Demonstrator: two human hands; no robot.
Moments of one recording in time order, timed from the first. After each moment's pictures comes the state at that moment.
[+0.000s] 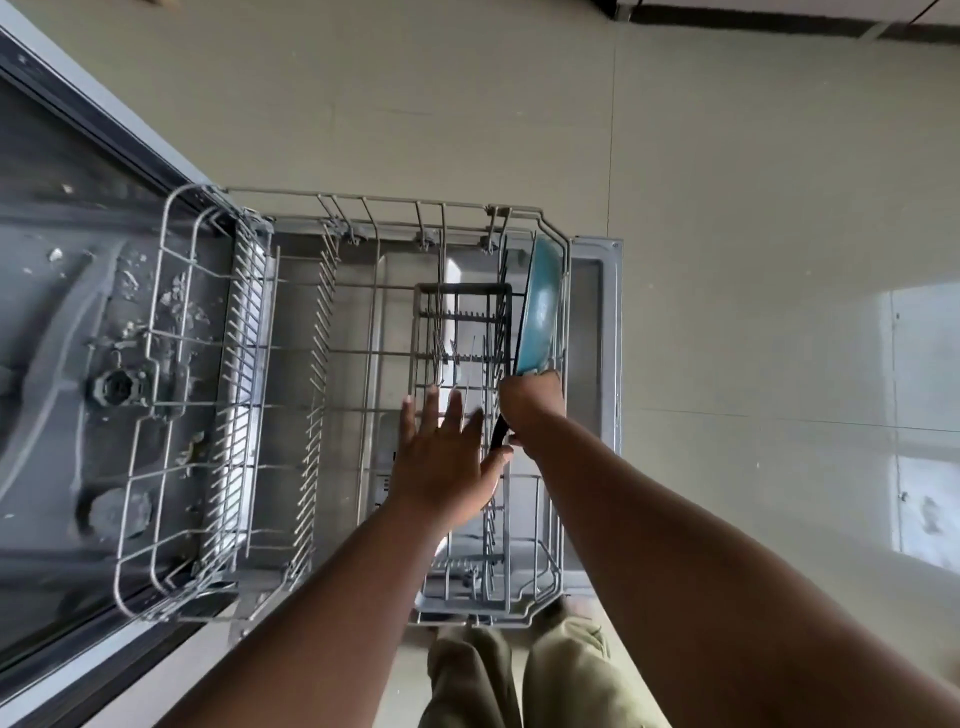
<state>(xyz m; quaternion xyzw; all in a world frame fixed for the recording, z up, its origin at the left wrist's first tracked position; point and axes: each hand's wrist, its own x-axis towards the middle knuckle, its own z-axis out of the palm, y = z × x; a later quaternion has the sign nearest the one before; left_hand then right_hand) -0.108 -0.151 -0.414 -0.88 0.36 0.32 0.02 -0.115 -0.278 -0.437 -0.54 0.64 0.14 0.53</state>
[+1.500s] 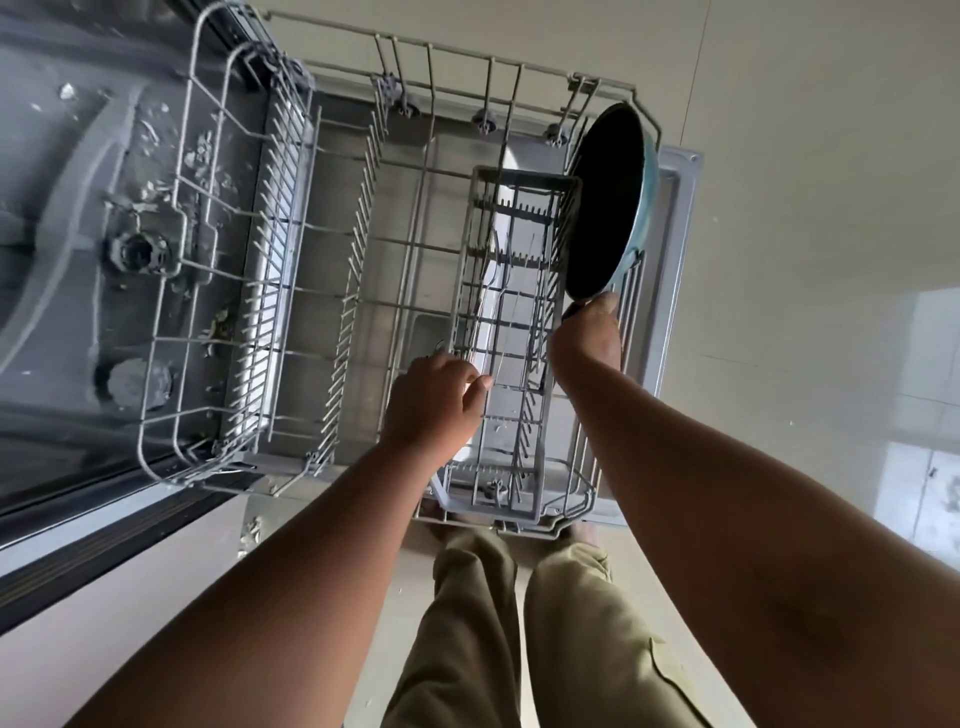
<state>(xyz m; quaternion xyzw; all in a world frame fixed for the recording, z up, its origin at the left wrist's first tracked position) -0.126 -0.074 -0.451 -0.92 0.26 0.25 -0.16 -0.139 -0.245 -0.464 -0.70 0.60 0.15 0.34</state>
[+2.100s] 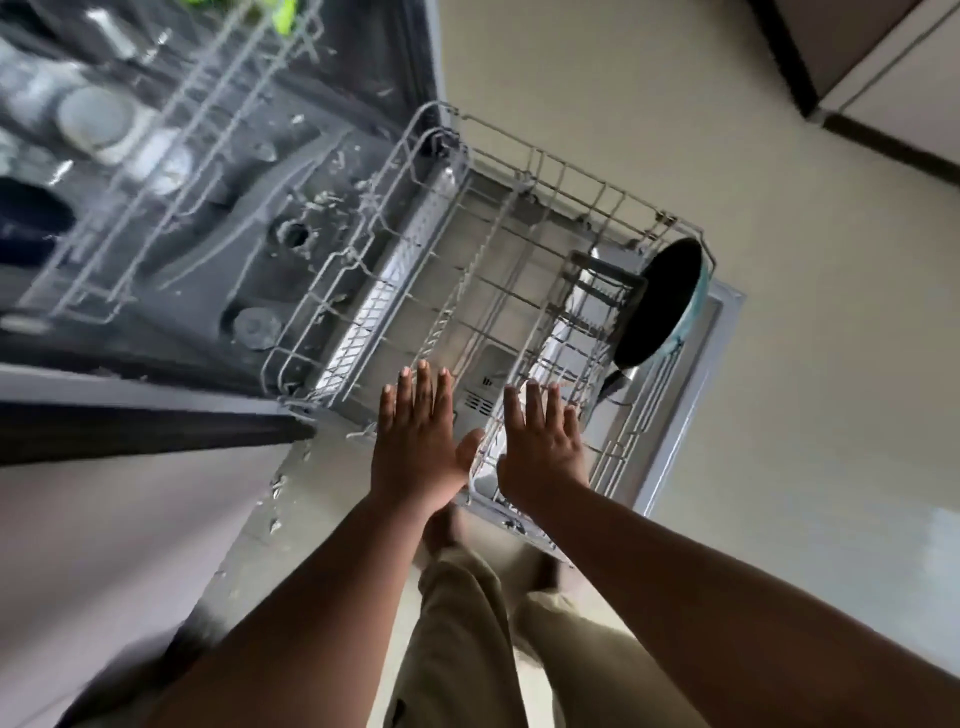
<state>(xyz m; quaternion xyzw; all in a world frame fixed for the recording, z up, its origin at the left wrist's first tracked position) -0.188 0.003 -0.382 -0.98 0.11 0.19 -0.03 -0.211 -0.142 -0.378 -0.94 0.03 0.32 0.08</state>
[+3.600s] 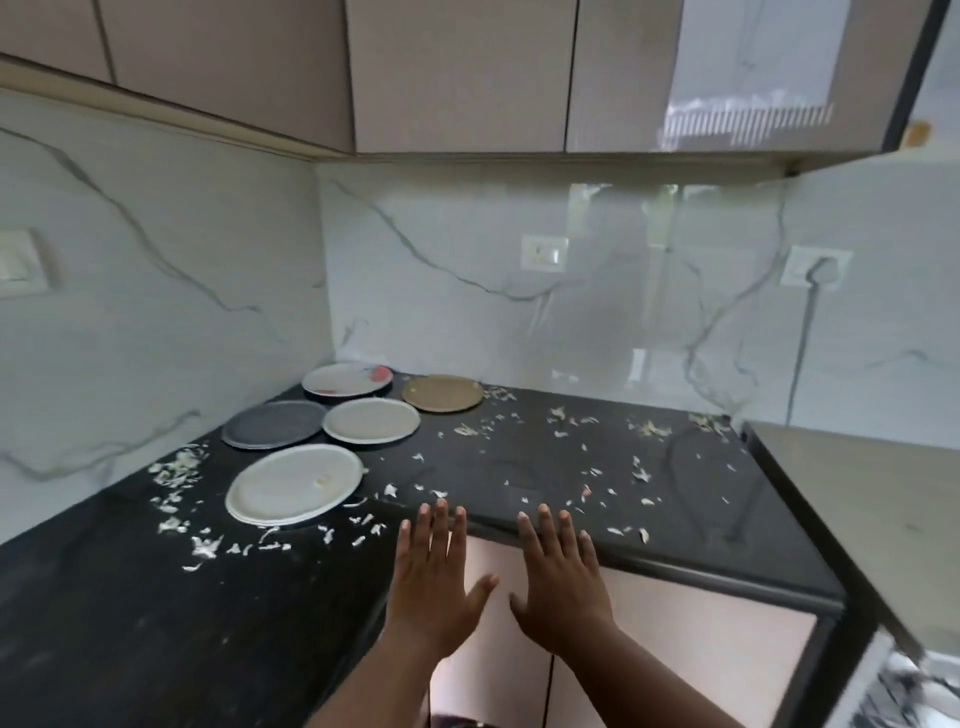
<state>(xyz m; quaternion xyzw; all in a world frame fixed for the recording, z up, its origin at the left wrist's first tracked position) -0.680 0.372 0.062 -0.86 -0.49 -0.12 0.03 -0.523 0.303 0.077 -0.78 -0.63 -0.04 0.07</state>
